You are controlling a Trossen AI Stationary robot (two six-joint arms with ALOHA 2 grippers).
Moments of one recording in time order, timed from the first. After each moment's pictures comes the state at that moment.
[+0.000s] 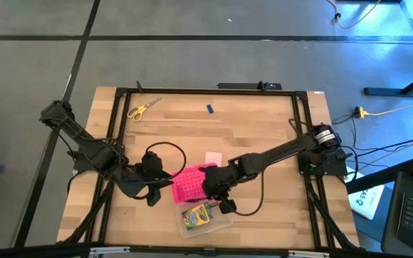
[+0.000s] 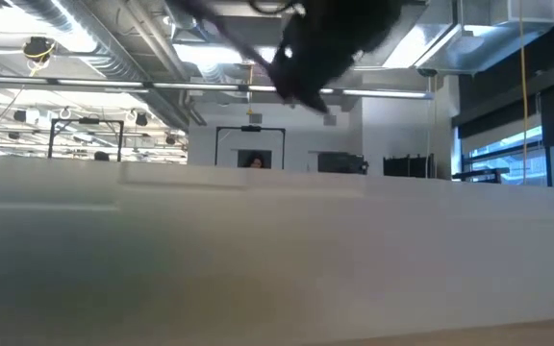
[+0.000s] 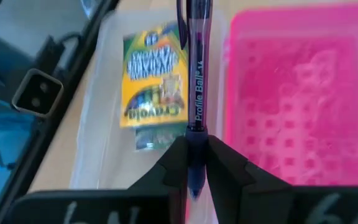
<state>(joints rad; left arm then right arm) -0.65 1.22 1.11 -0.68 -0.54 -0.93 0.31 1.92 1.43 -0.44 -0.20 0.05</state>
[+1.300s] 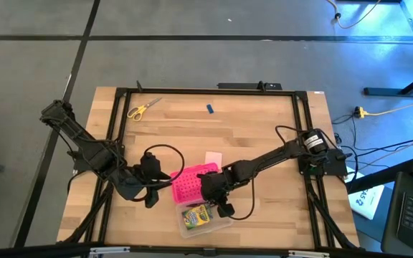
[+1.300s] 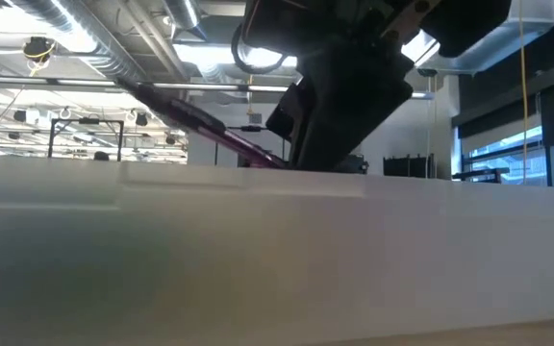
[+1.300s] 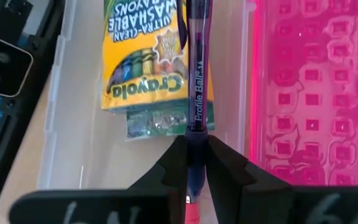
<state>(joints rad) -0.68 1.22 1.11 -0.70 -0.57 -0.93 0.32 2.04 1.43 -0.42 -0.23 0.07</state>
